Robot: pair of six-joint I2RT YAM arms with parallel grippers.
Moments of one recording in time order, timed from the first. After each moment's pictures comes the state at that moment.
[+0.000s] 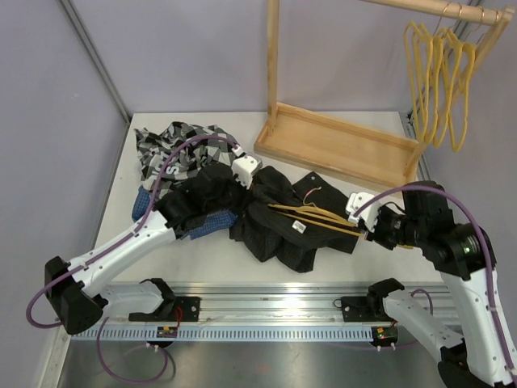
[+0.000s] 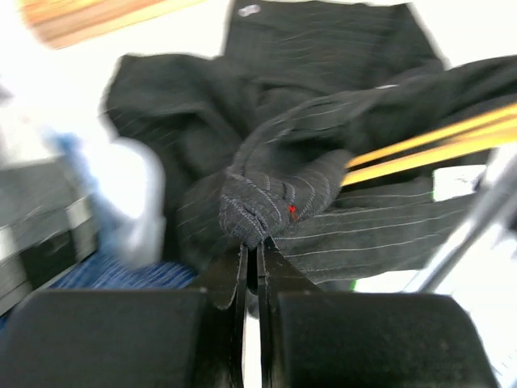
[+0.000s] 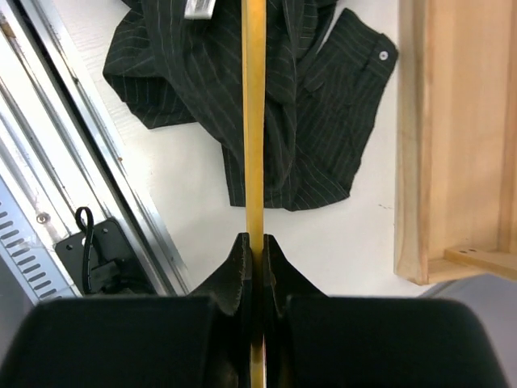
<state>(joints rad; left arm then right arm) -0.82 1.18 1.07 -0.44 0.02 -0.10 0.34 0.80 1.29 -1.35 -0.35 -0.81</state>
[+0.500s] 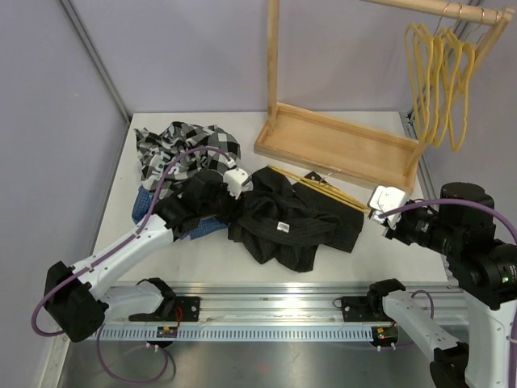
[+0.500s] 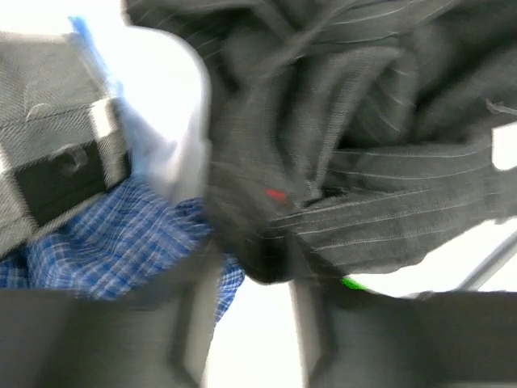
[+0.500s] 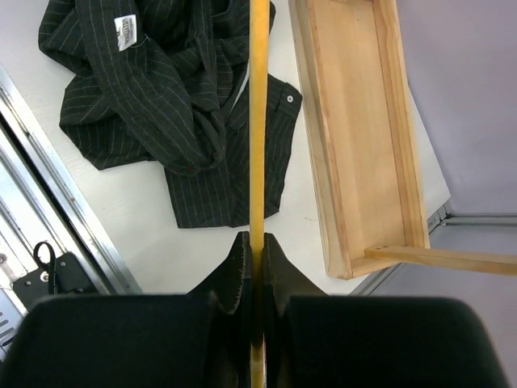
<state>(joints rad) -0.69 1.14 0.90 -0.47 0.04 0.00 0.24 0.78 1.55 -1.38 -0.39 -0.84</state>
